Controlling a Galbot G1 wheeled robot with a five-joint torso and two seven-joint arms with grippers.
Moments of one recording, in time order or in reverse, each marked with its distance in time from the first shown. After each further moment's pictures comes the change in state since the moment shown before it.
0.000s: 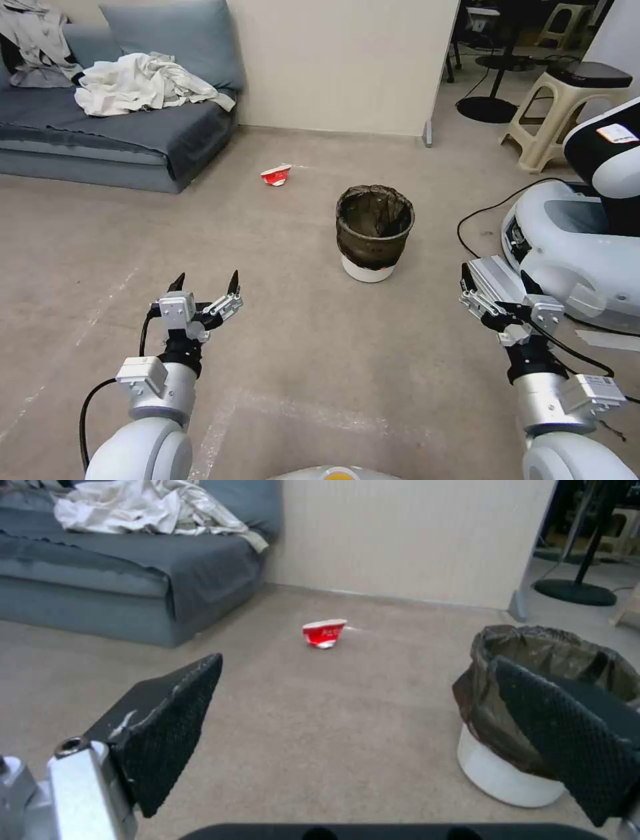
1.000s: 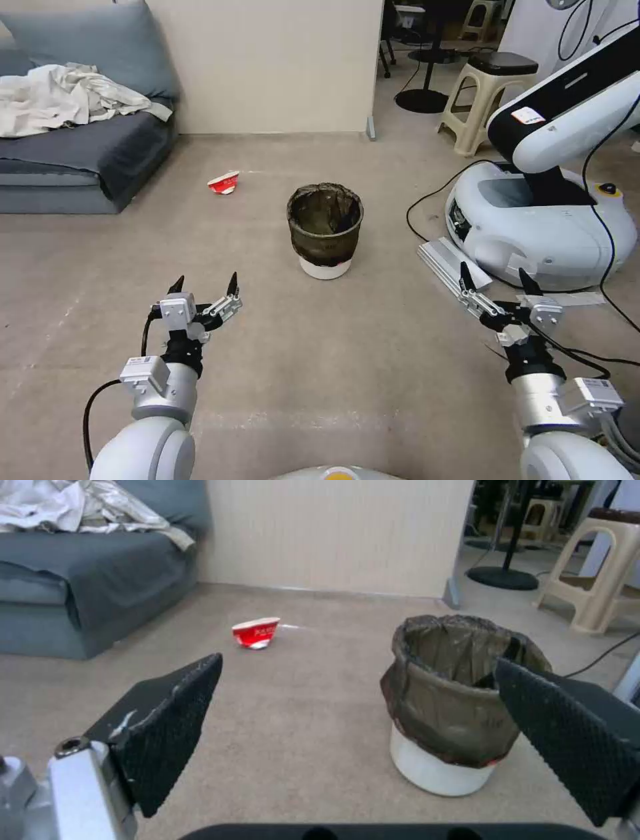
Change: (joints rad) left arm -0.008 -0.003 0.000 0.011 0.003 0.002 -0.015; right arm 0.005 -0.001 0.001 -0.025 0.027 0.070 -0.031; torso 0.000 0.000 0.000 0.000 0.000
